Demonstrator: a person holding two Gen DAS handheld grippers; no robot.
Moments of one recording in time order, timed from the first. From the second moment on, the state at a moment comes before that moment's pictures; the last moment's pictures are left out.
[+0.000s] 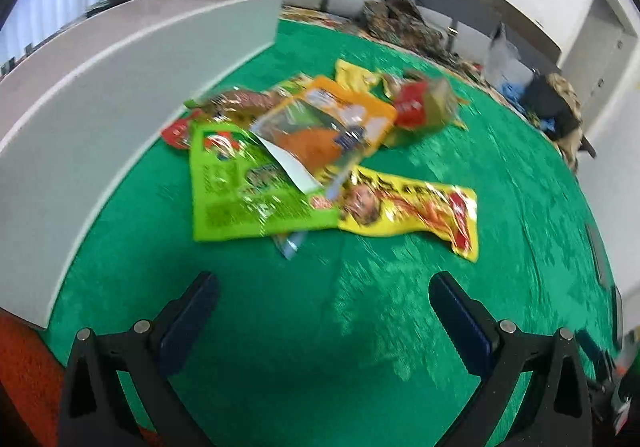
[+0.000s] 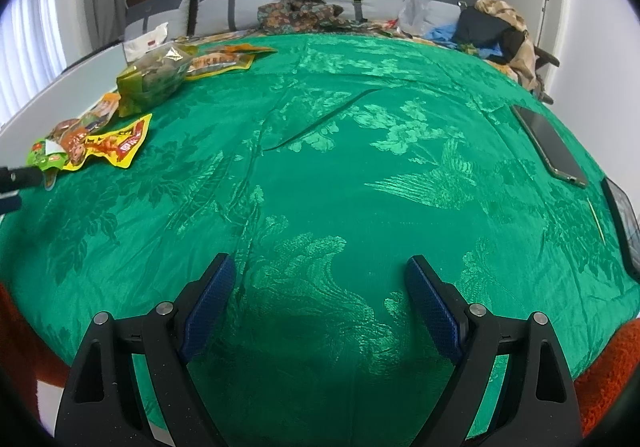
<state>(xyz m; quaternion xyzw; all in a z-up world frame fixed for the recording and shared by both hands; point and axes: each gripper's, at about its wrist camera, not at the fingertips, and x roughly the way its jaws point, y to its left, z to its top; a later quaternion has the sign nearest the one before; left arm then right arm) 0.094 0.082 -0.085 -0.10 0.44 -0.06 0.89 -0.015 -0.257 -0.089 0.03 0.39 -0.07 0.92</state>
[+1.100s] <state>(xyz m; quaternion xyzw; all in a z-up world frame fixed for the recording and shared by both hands) 0.184 0.004 -0.103 0.01 0.50 -0.13 0.86 -0.013 -0.258 -0.088 0.02 0.41 -0.05 0.91</state>
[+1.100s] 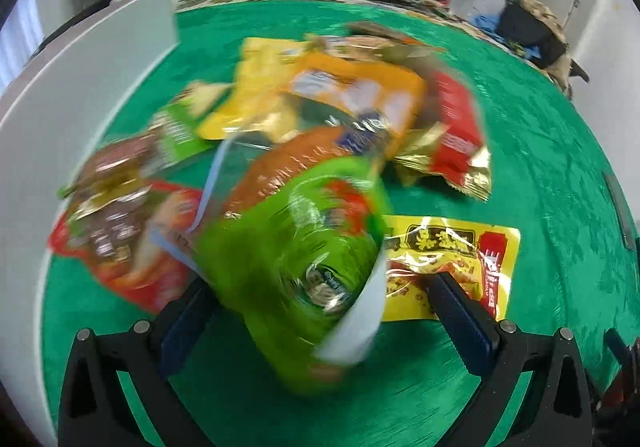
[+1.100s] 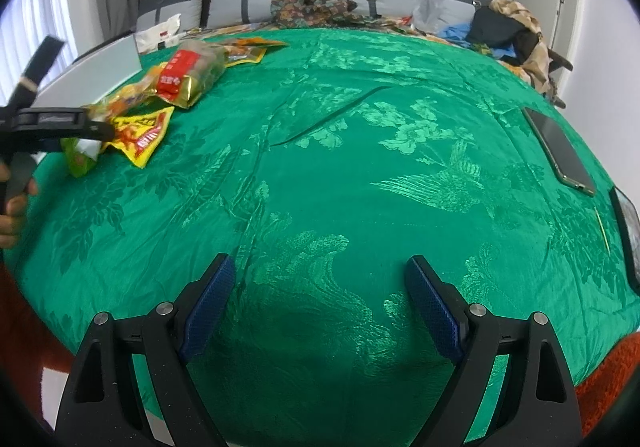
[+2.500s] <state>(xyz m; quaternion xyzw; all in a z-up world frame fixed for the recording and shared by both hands) 0.101 0.070 -0.109 0.03 0.47 -0.08 0.88 -0.018 -0.255 -0.089 0.02 0.39 -0.07 0.92</state>
